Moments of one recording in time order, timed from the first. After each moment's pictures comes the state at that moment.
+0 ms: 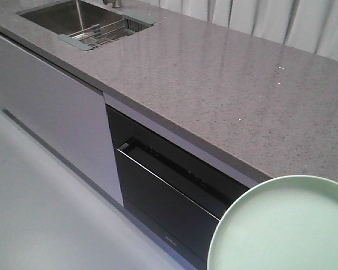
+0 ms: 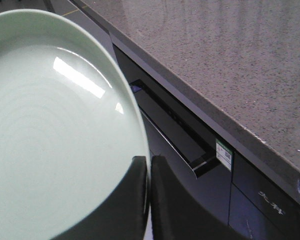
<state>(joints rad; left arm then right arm) 0.03 -0.01 0.03 -0.01 0.24 -0.07 0.22 0.16 -0.56 0.22 0.90 0.00</state>
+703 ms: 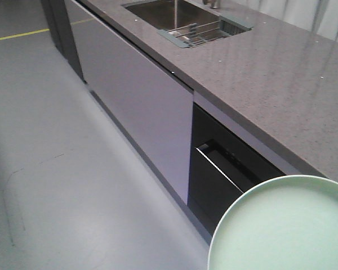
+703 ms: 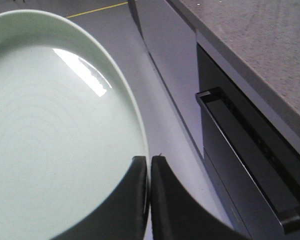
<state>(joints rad) 0.03 -0.01 0.03 -0.01 0.24 -0.07 0.22 0.16 -0.56 0.22 0.90 0.00</state>
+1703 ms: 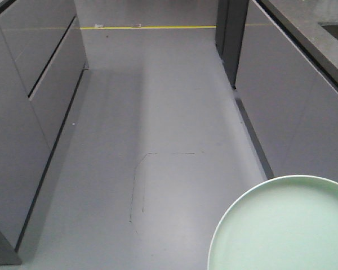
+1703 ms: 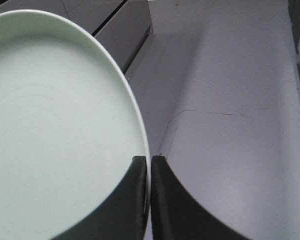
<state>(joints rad) 0.03 -0.01 0.03 -0.01 0.24 -0.07 0.22 0.16 -0.56 0.22 0.90 0.00</state>
